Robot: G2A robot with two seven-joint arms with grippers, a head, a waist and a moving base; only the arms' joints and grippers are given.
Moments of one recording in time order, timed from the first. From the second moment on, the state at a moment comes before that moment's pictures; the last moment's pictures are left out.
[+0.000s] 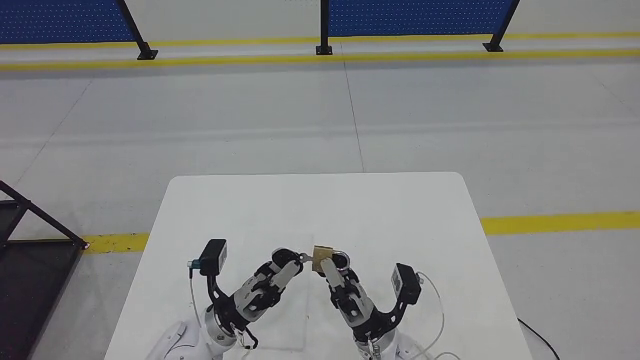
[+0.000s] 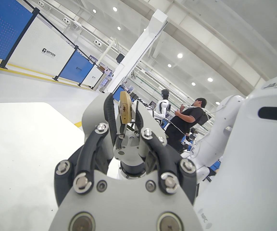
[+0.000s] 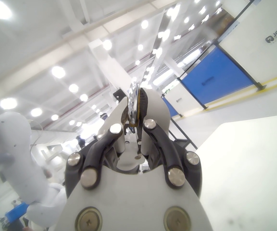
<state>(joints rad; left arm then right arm) 1.91 -1.12 -1.29 -1.85 0.38 -0.94 -0.02 -1.71 -1.30 0.86 -1.64 -0.76 -0.76 -0.63</state>
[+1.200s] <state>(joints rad) 1.90 -1.12 -1.30 -1.84 0.45 -0.94 -0.02 -1.73 -1.30 0.87 -1.64 -0.77 -0.76 -0.57</state>
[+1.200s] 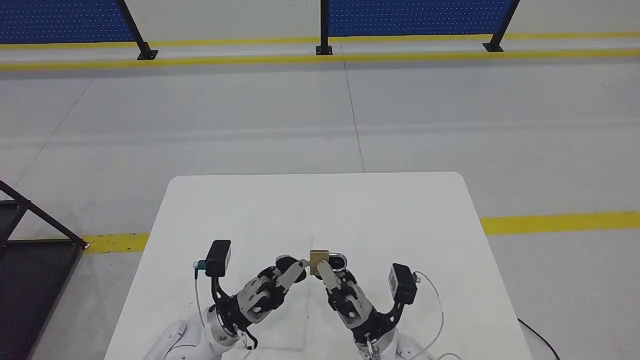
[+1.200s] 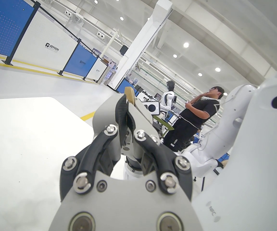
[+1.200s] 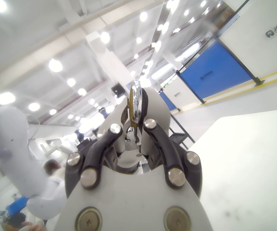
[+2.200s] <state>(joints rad) 1.92 -1.13 -1.30 -1.83 0.69 -0.95 0.13 -1.76 -1.29 0.91 -1.68 -0.73 -0.75 -0.48</state>
